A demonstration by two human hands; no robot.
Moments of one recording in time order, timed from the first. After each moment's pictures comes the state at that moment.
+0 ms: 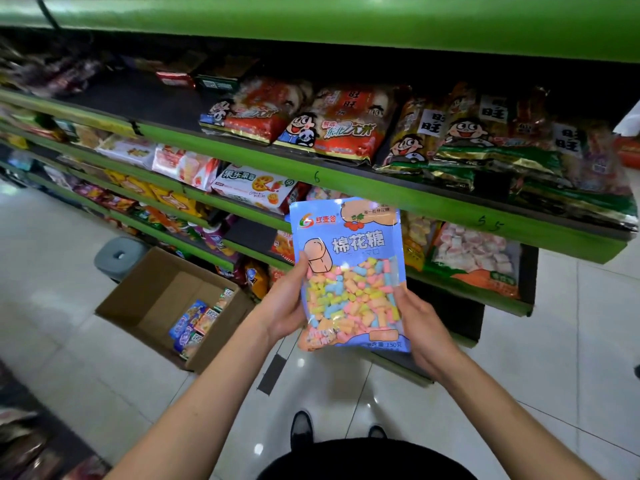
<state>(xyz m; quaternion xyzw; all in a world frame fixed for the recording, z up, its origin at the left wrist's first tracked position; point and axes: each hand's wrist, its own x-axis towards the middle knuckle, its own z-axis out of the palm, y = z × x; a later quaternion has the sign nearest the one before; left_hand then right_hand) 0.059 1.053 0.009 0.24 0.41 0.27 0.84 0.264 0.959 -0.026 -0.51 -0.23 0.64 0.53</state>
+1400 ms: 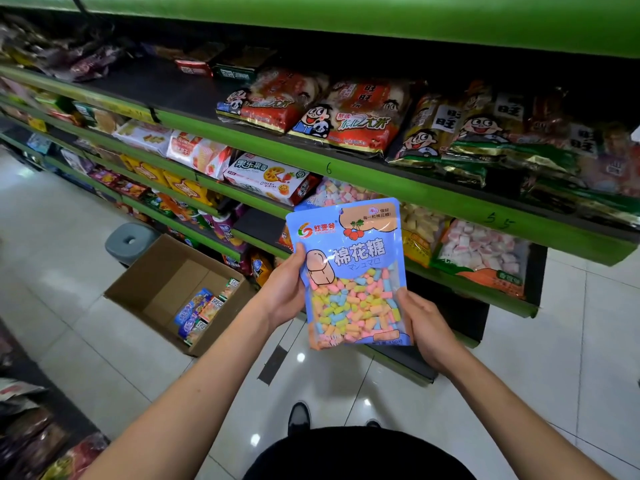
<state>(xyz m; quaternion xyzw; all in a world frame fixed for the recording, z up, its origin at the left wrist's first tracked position) 0.046 1.057 -0.001 0.21 0.41 0.35 0.81 0.272 0.953 -0.031 -0.56 -0.29 0.63 0.46</state>
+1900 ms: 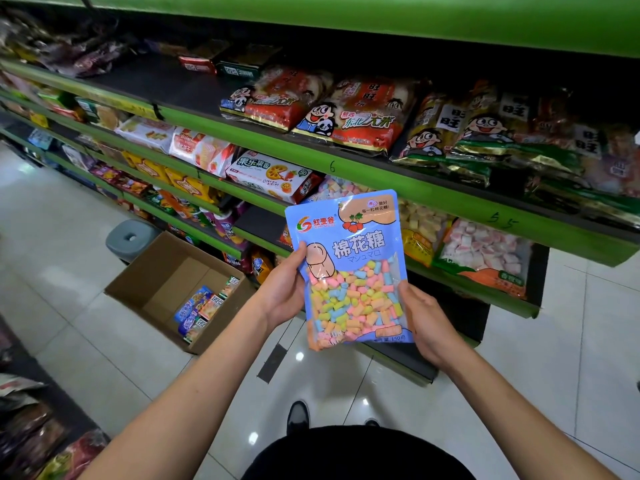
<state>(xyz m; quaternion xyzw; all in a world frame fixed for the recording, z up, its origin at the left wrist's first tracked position) 0.041 1.053 0.001 0.19 0.39 0.35 0.83 0.265 0.960 -0.023 -0.52 -0.23 0.65 0.49</state>
